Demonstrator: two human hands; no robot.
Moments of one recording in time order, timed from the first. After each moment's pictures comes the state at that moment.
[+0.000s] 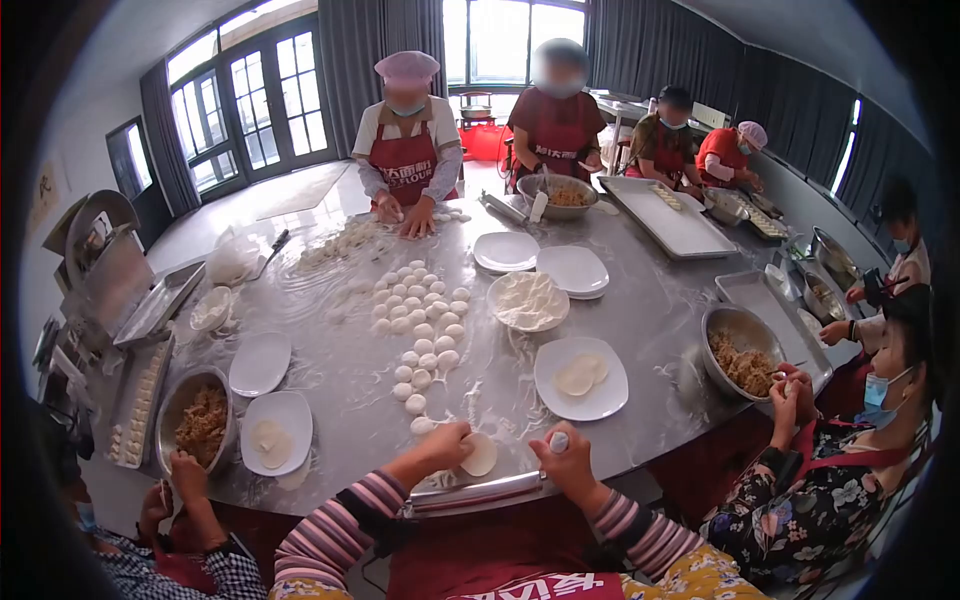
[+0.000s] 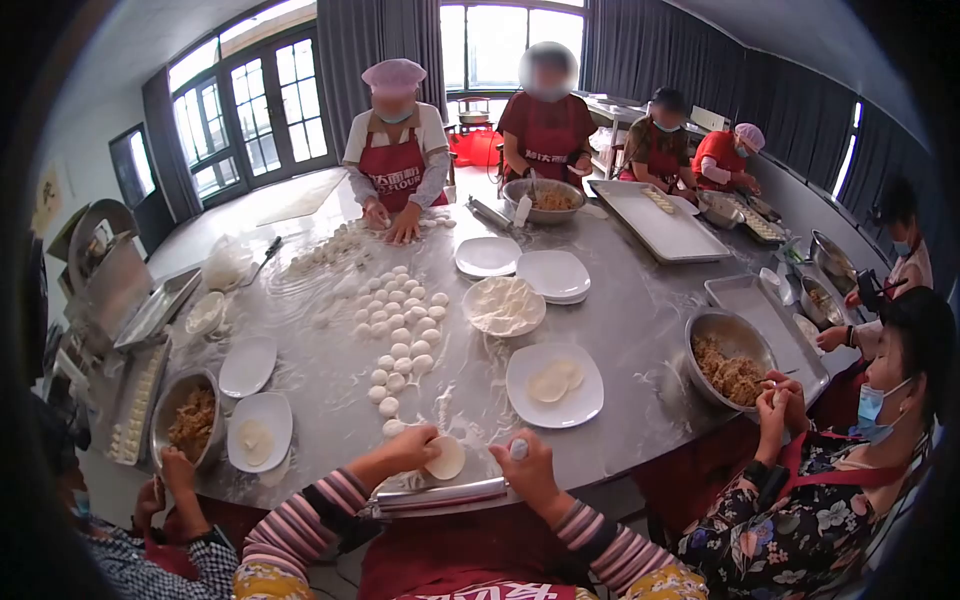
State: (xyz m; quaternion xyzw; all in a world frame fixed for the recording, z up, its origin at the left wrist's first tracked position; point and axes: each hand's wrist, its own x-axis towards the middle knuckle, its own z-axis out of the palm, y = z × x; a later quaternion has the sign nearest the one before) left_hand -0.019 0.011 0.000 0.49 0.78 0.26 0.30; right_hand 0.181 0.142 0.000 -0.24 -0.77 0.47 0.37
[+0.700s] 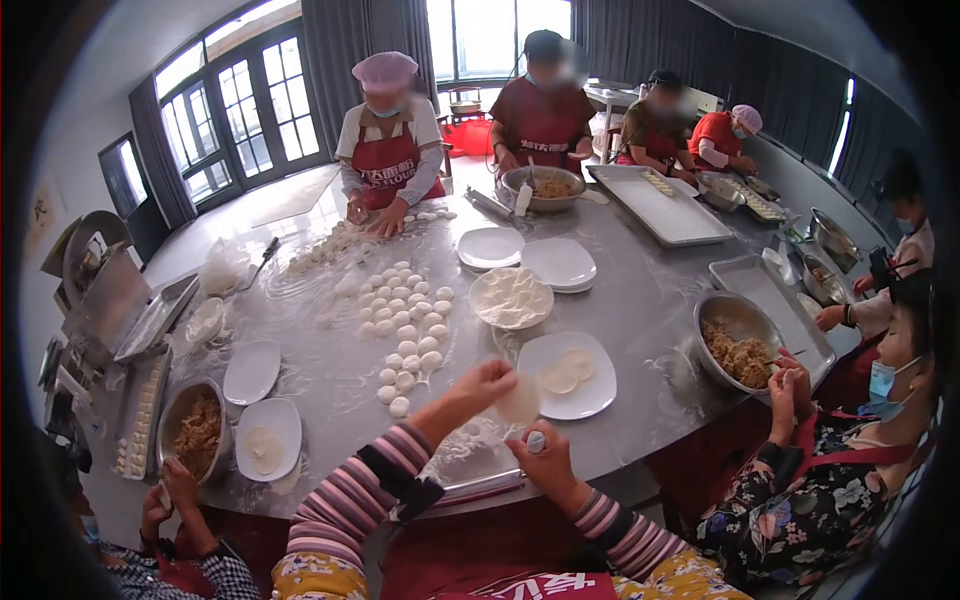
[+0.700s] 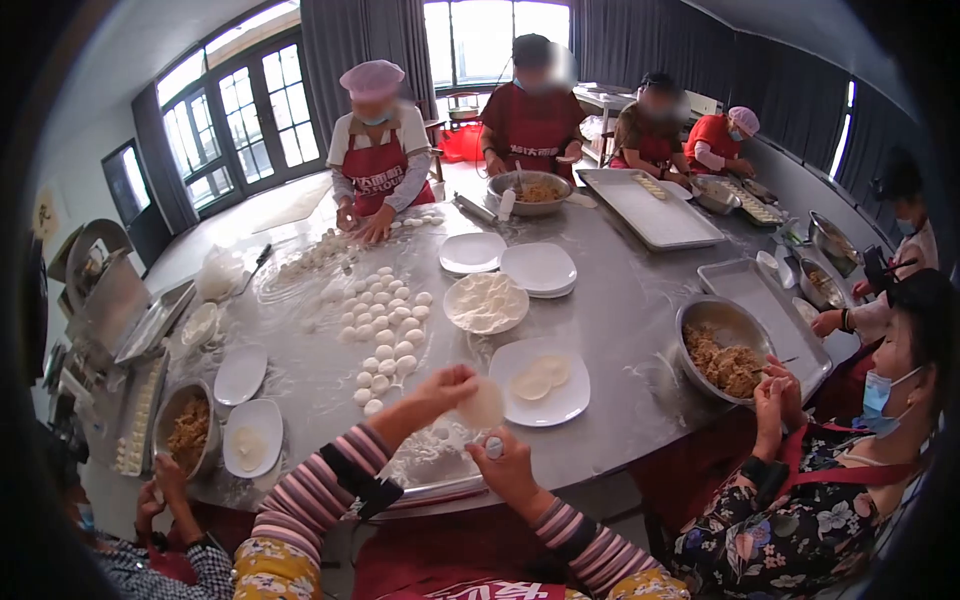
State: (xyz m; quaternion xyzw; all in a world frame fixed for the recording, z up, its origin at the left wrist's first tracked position) left_hand -0.011 0.118 0.036 0.43 0.57 0.54 0.44; right_hand 0.179 0.139 0.013 -0.18 -0.77 0.44 0.42
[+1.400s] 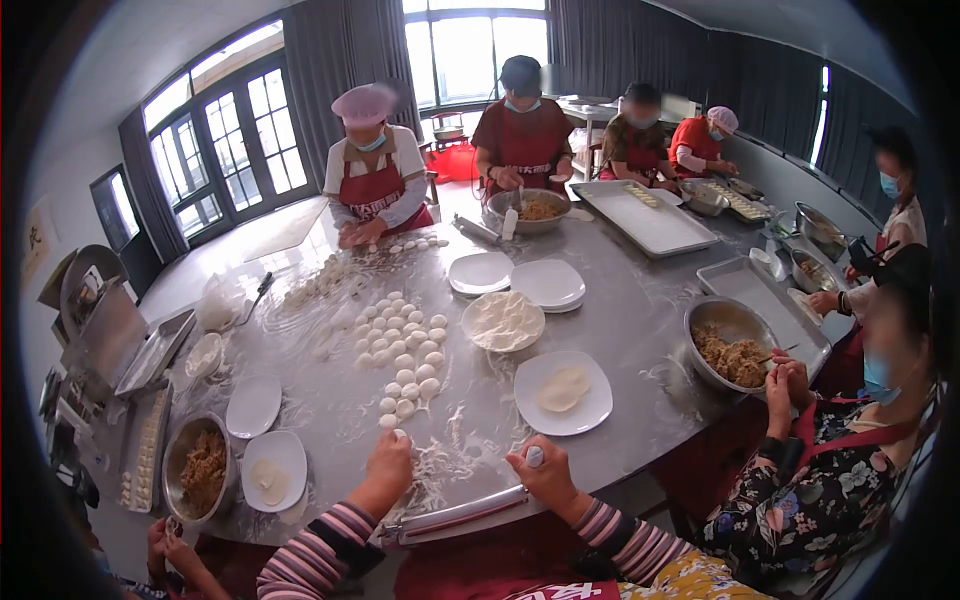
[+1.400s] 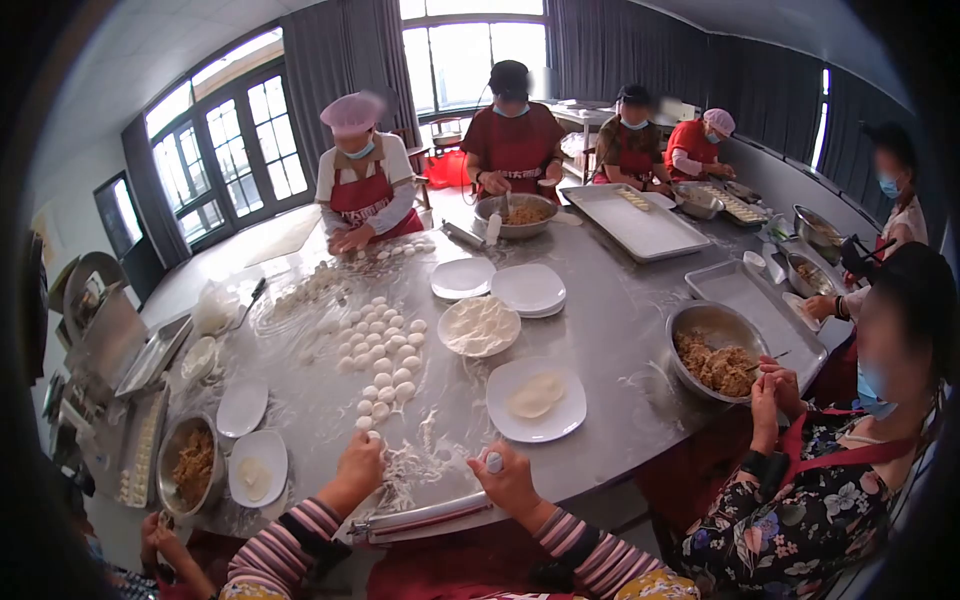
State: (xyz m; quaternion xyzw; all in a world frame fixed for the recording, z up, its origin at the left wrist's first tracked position) left_hand -0.039 -0.025 0.017 0.48 0.88 0.07 0.03; right_hand 0.176 0.142 0.013 -0.17 -0.77 0.42 0.45
